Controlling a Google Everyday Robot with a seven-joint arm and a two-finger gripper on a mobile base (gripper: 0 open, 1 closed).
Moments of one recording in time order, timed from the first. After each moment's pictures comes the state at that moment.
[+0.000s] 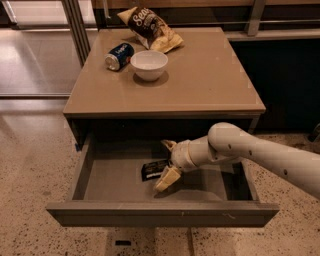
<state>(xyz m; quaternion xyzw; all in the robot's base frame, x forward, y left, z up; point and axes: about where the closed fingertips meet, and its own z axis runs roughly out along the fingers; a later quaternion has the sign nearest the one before) 0.562 0.002 0.608 -0.59 0.67 0.27 0.36</state>
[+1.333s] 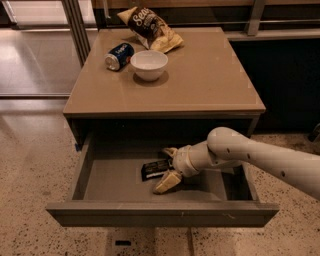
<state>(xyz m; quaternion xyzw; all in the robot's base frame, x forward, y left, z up) 0.554 -0.009 0.582 -0.58 0.70 0.27 0.33</state>
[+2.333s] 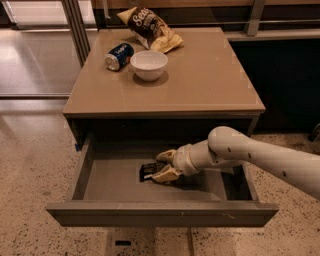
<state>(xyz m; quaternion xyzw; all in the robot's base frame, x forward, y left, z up) 0.554 -0.009 0.582 -0.58 0.70 0.27 0.33</state>
